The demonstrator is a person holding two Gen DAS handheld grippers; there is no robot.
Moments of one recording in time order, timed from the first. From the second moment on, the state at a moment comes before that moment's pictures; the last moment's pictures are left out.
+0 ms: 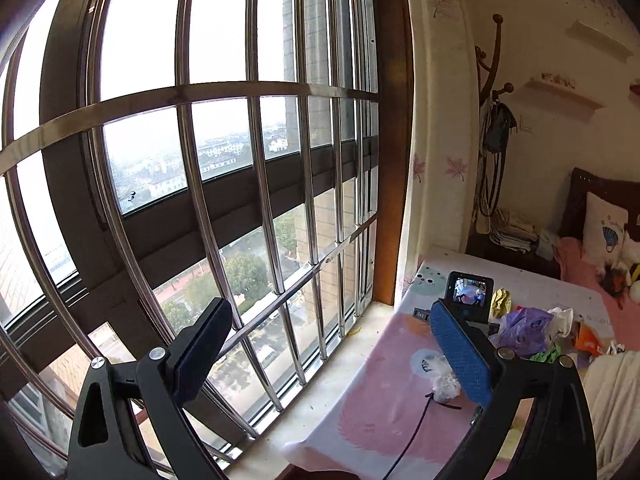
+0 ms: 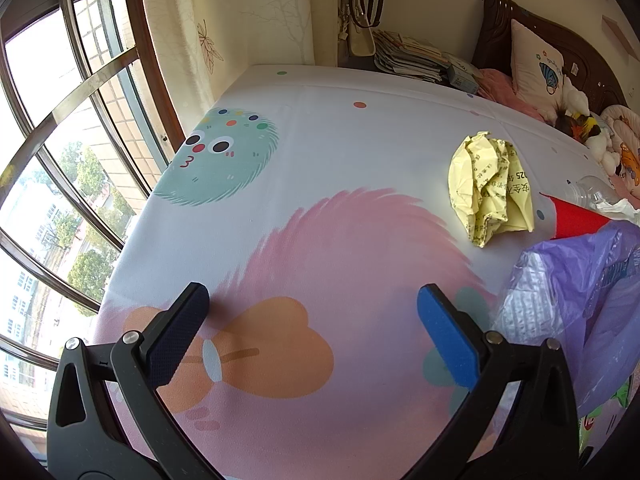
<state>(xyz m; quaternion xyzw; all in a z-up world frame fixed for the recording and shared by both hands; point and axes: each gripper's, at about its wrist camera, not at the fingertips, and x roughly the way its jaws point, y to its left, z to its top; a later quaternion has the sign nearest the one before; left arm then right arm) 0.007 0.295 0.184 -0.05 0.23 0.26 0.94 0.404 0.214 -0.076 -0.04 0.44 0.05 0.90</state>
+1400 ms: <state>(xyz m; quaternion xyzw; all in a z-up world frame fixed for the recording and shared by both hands) 0.035 0.385 0.131 -0.09 0.27 0.14 0.95 0.404 0.214 -0.076 -0.03 0.44 0.04 0.90</state>
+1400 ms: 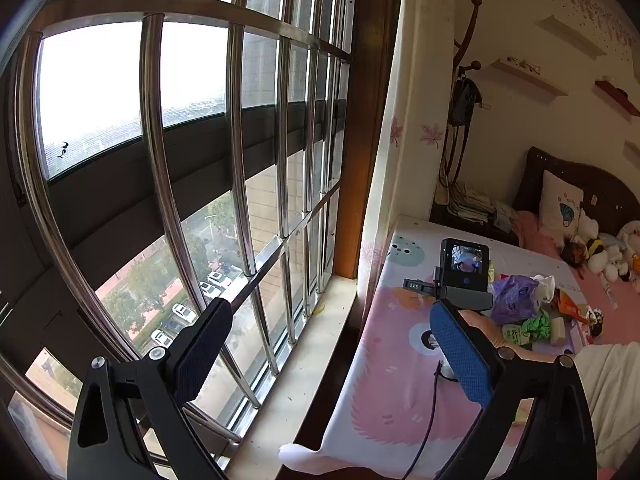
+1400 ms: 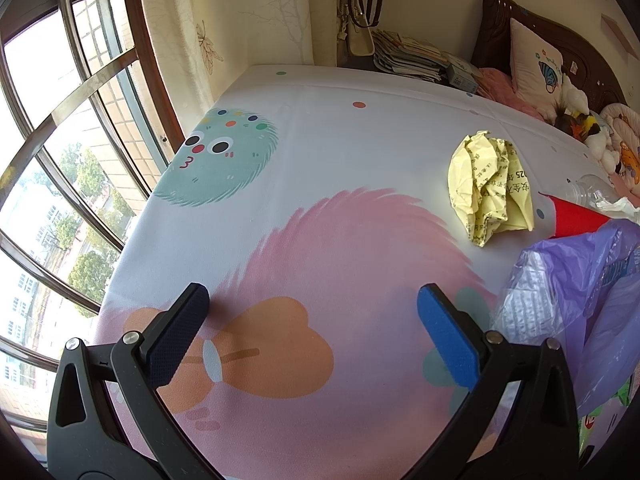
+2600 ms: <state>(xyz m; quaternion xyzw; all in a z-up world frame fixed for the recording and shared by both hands) 0.075 0.340 0.137 -0.10 0.30 0.07 0.95 0.327 0.162 0.004 0.11 0.47 0.17 0.86</state>
